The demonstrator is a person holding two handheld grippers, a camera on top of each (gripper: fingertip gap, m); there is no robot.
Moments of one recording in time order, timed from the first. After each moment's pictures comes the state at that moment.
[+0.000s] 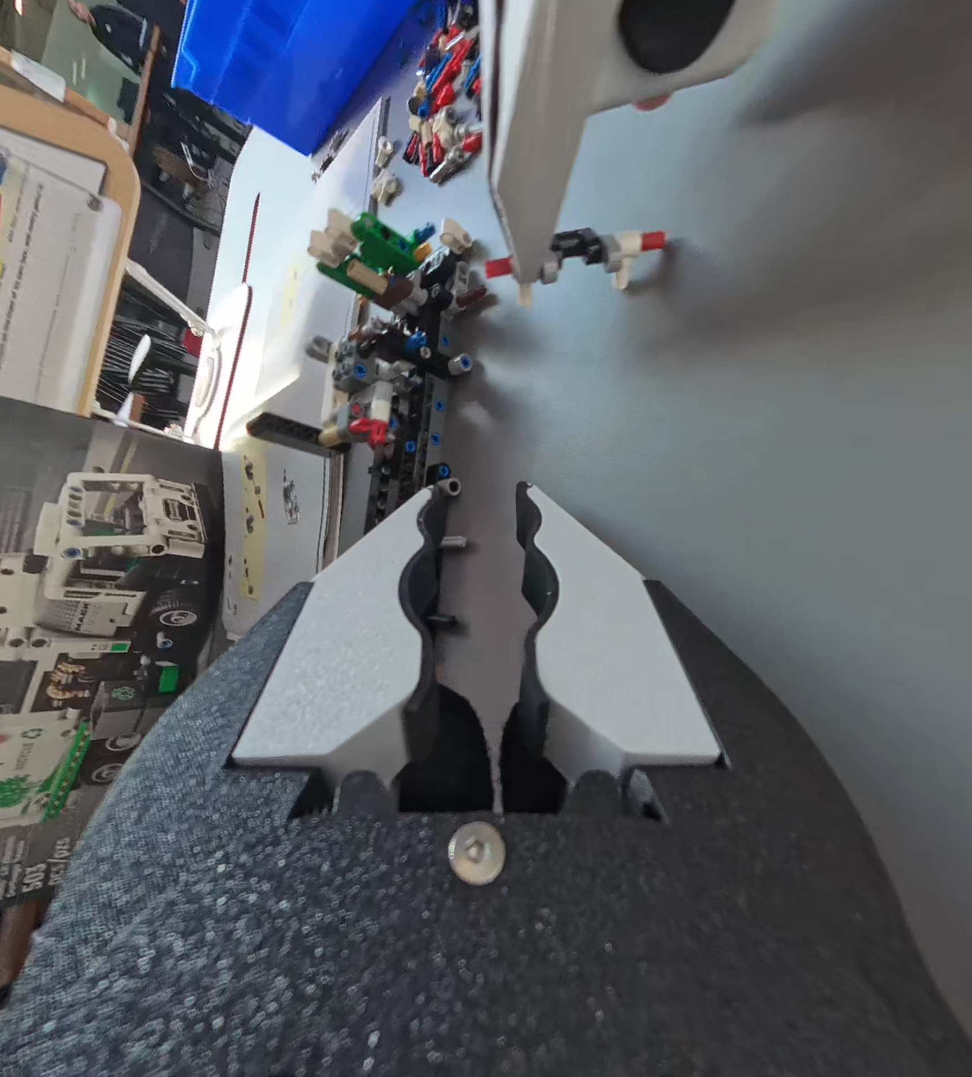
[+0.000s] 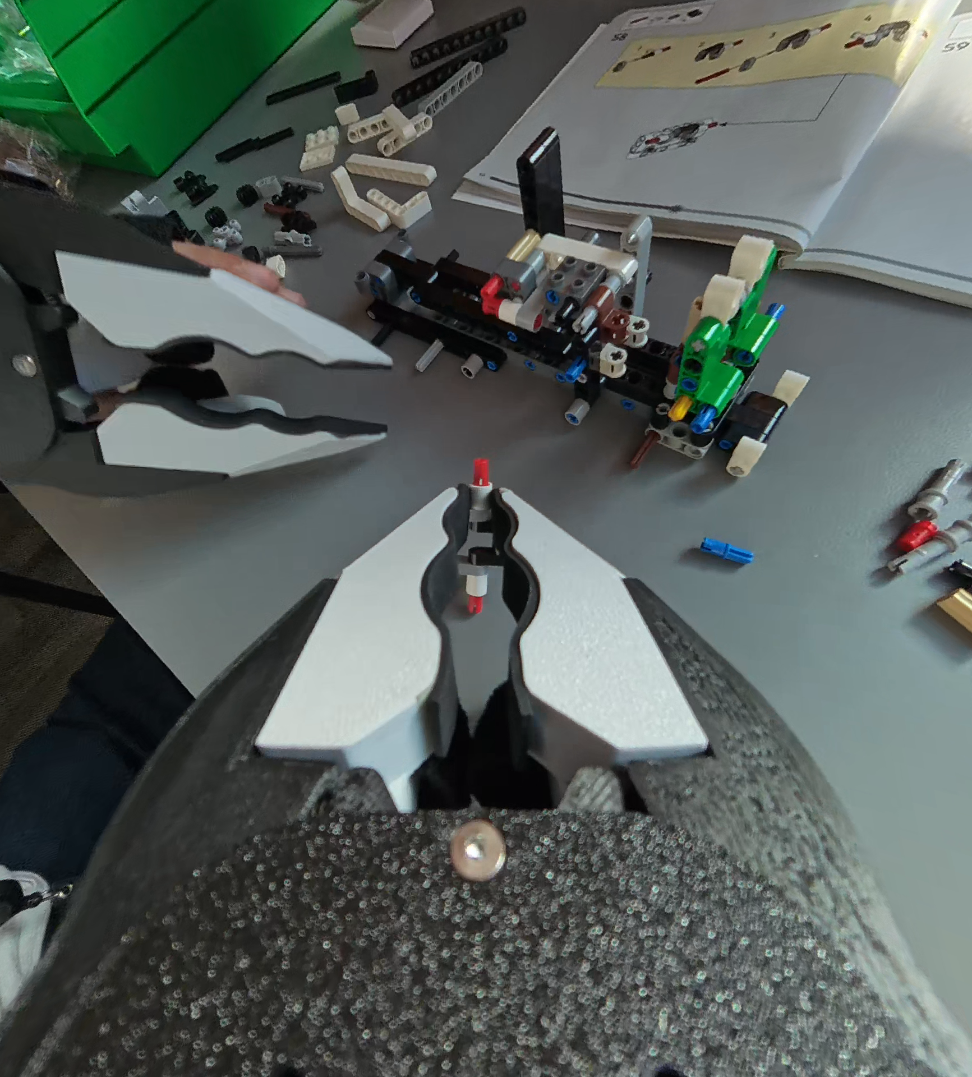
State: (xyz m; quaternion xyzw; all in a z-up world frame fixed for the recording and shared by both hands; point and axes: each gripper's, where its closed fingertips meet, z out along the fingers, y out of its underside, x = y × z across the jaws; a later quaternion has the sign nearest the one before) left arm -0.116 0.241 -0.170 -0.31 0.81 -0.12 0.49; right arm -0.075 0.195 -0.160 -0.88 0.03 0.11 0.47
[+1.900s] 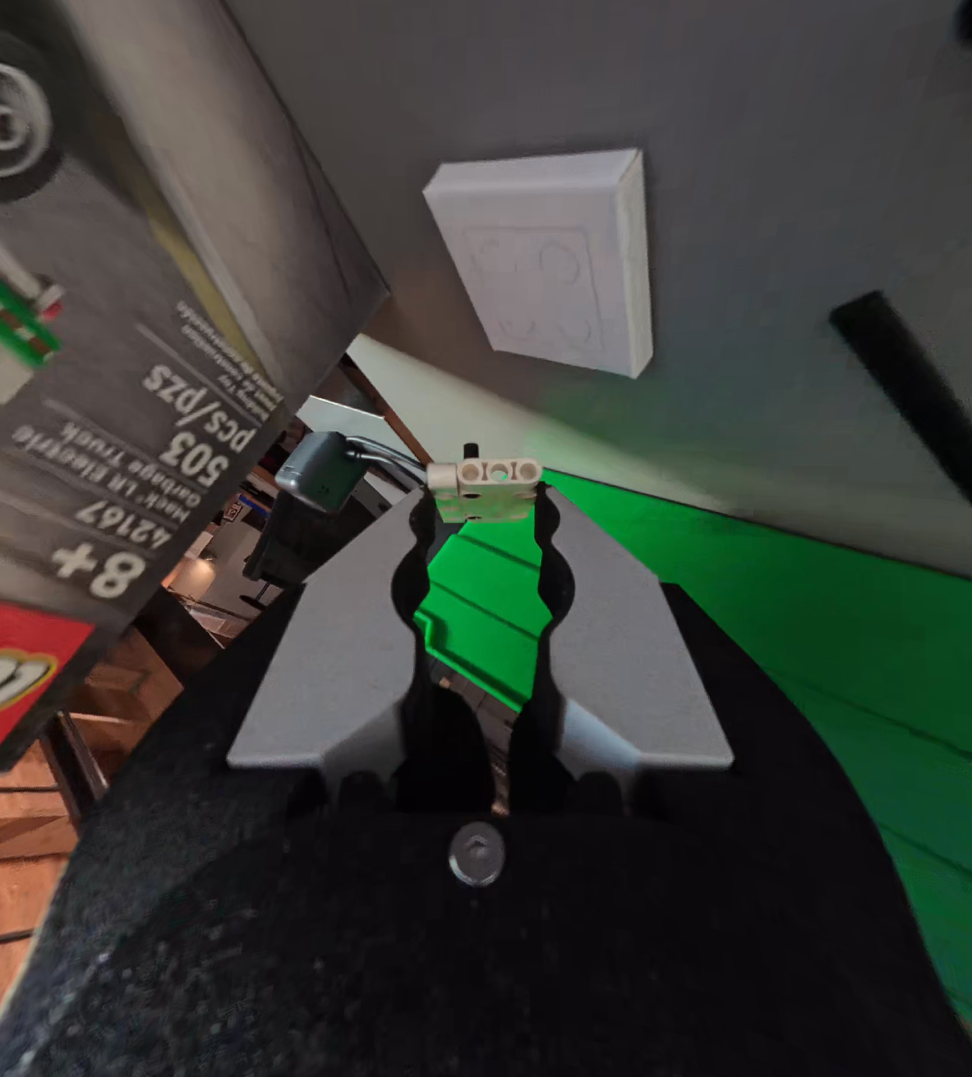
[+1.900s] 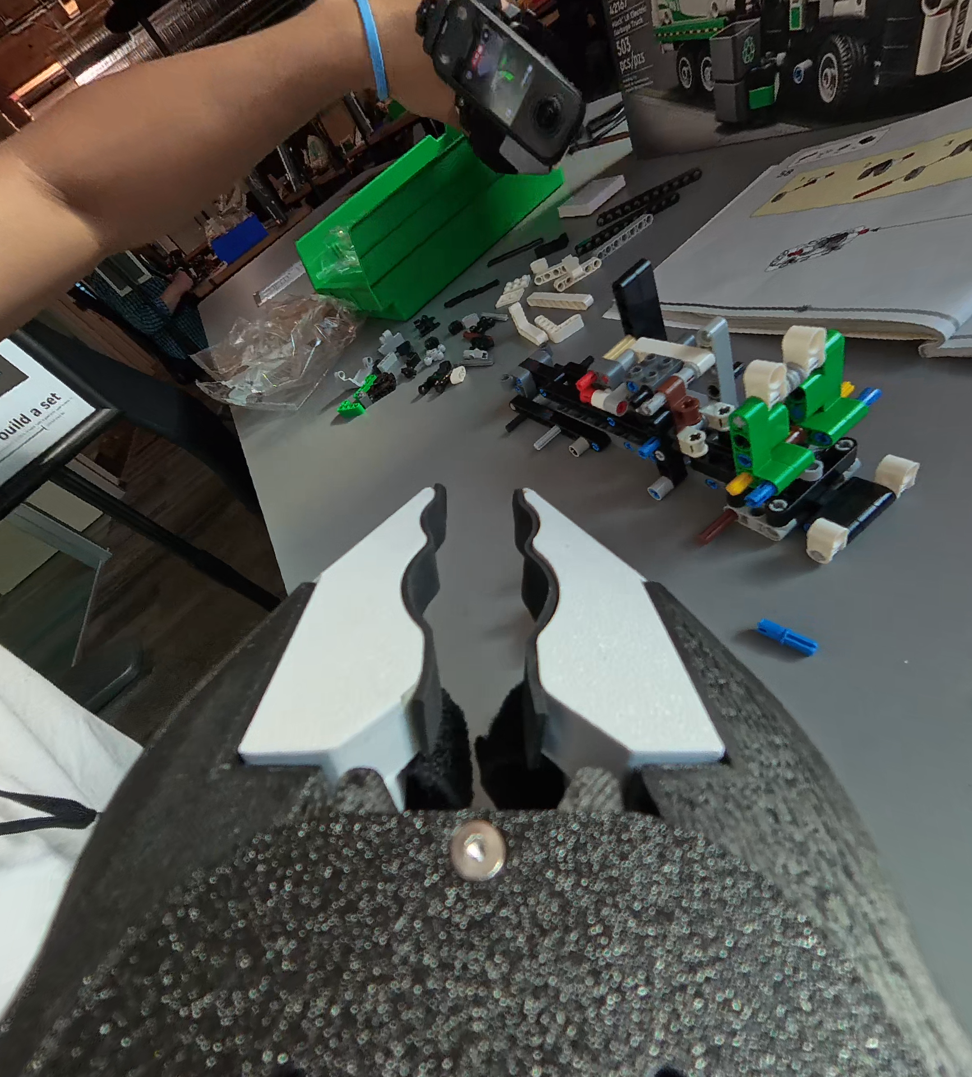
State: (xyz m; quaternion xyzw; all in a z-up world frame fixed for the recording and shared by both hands) left arm -0.212 0.677 -0.145 -0.33 0.84 0.41 0.14; right arm -0.083 0.191 -0.124 -0.78 -0.02 0.30 0.54
